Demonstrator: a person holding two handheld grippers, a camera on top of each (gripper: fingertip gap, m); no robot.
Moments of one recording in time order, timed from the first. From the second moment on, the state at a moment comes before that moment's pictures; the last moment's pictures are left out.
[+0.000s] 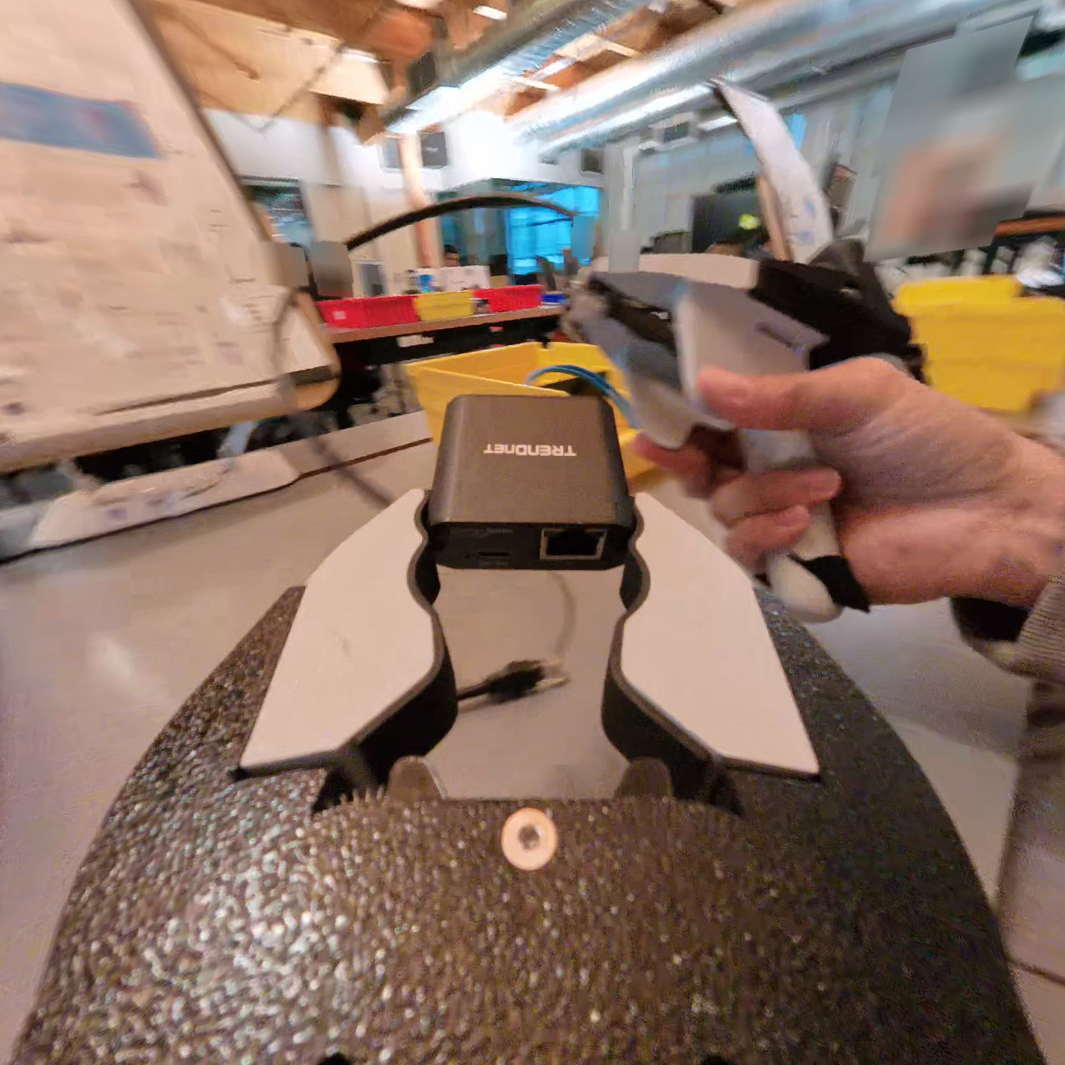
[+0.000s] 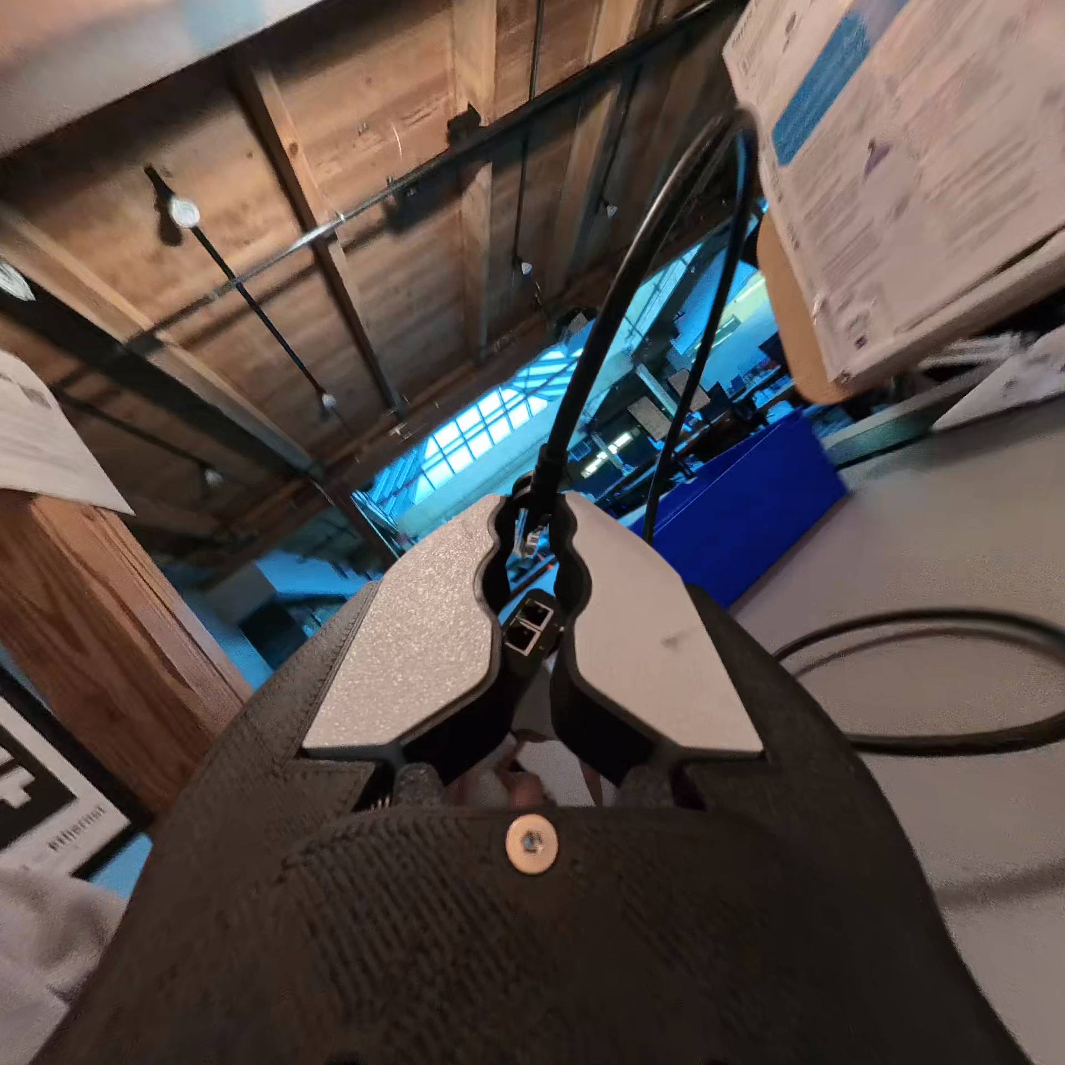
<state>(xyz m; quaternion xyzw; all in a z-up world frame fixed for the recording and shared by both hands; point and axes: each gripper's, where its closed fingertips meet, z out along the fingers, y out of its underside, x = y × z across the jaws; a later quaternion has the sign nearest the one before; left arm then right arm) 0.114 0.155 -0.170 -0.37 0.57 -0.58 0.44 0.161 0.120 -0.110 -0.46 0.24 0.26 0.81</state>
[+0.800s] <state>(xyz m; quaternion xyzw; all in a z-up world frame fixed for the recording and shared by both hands) 0.110 0.183 -0.137 -0.29 0.61 -0.50 0.54 0.265 -0.001 0.014 -0.64 0.04 0.06 0.77</state>
